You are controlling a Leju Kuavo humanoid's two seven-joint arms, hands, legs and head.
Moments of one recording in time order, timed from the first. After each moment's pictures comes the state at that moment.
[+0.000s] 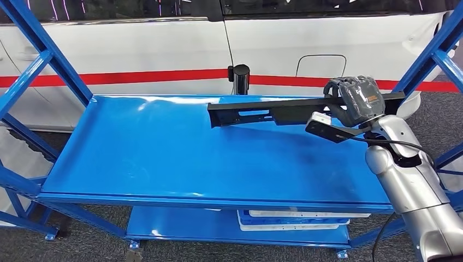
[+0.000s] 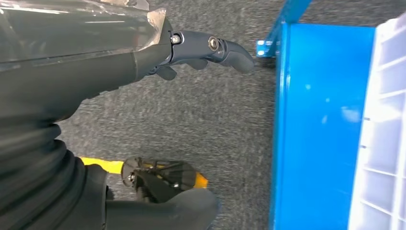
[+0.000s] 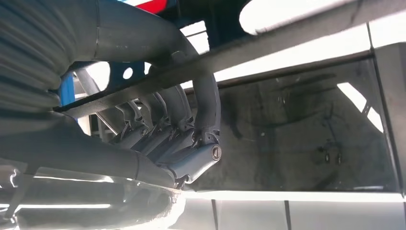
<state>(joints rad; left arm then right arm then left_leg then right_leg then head) -0.05 -0.10 -0.26 -0.17 0.29 0.44 -0.45 -0.69 -0.47 0.46 -1.26 0.90 -0.29 -0.22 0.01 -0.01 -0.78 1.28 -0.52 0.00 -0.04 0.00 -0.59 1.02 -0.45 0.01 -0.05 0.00</state>
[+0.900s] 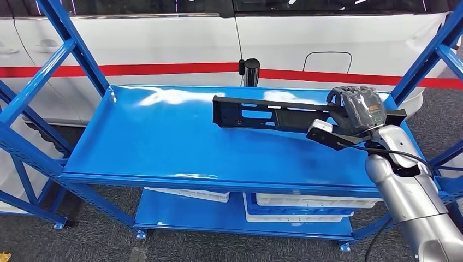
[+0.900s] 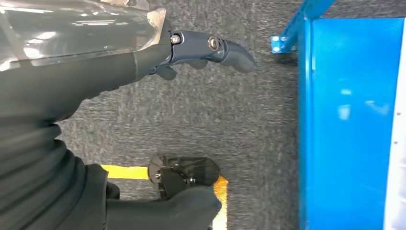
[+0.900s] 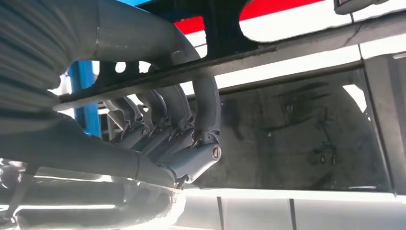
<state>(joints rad) -0.05 -0.10 -0.28 -0.17 0.25 0.40 -0.43 -0.63 -0.46 0.42 -1.26 0.93 -0.30 -0.21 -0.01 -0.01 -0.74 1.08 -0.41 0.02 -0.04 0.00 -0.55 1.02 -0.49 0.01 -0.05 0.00</state>
